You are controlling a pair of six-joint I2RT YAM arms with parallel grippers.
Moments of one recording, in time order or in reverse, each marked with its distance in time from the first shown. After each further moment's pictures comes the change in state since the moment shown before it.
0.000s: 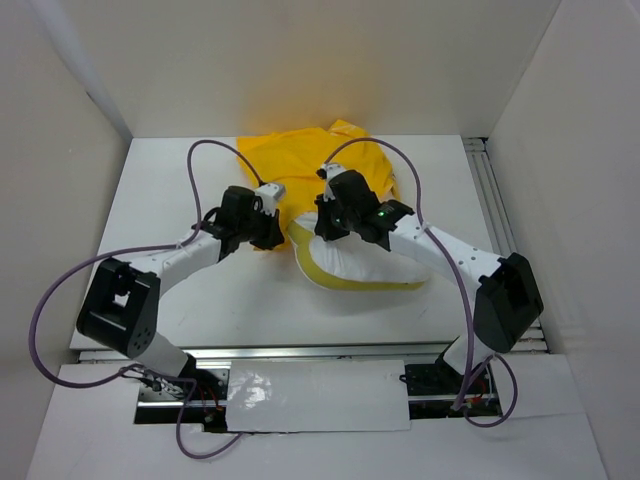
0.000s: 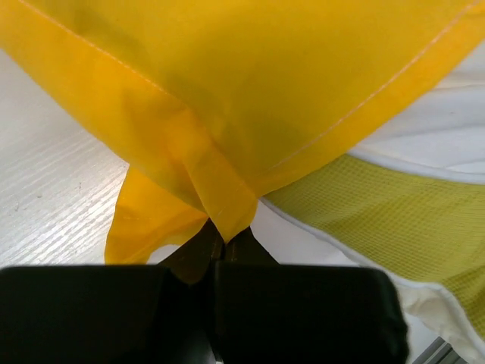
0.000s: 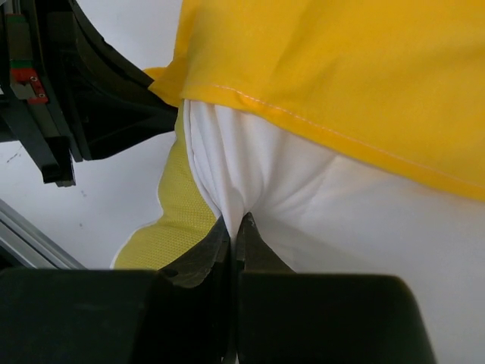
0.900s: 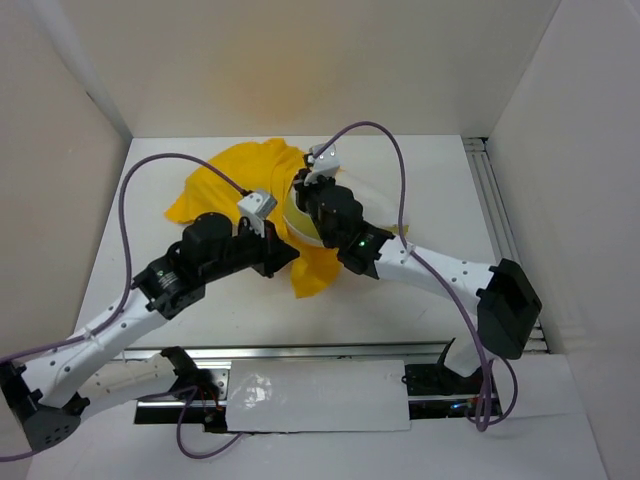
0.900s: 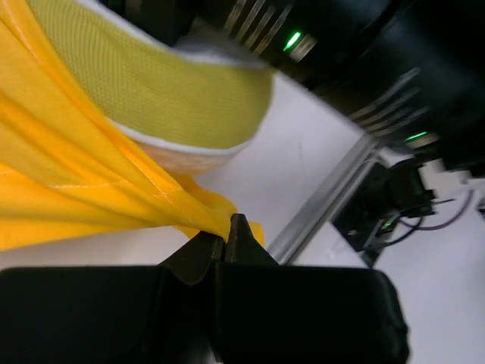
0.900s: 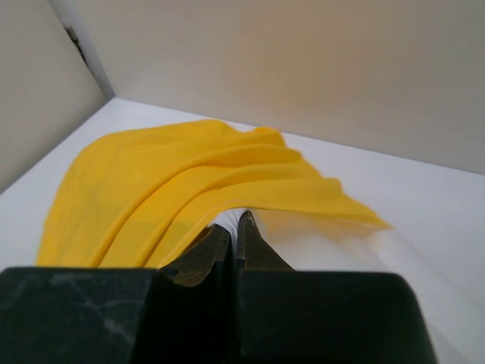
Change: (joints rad) left arm -0.376 -0.591 0.037 -0.255 -0.148 -0.280; right arm 0.212 -0.021 -0.068 0.759 0.600 -0.291
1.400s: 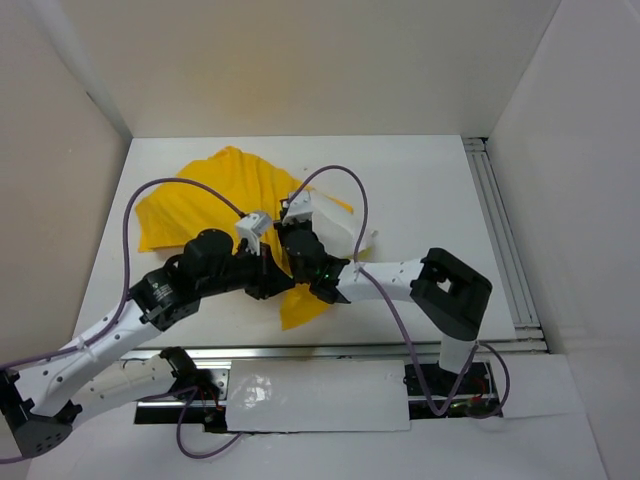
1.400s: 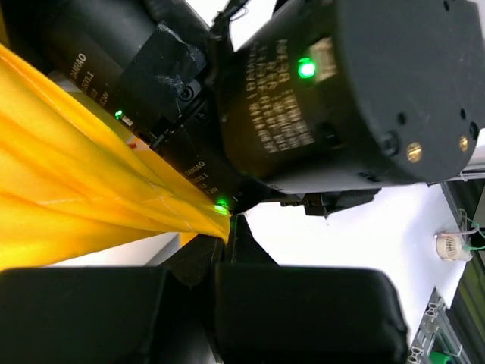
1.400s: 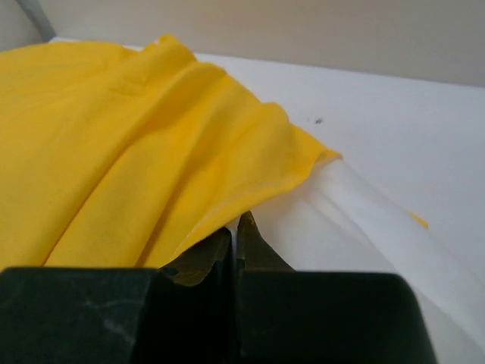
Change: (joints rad) left arm -0.046 -0.101 -0.071 -0.142 0.062 -0.212; right arm 0.150 0.266 -0.140 0.376 0.291 0.010
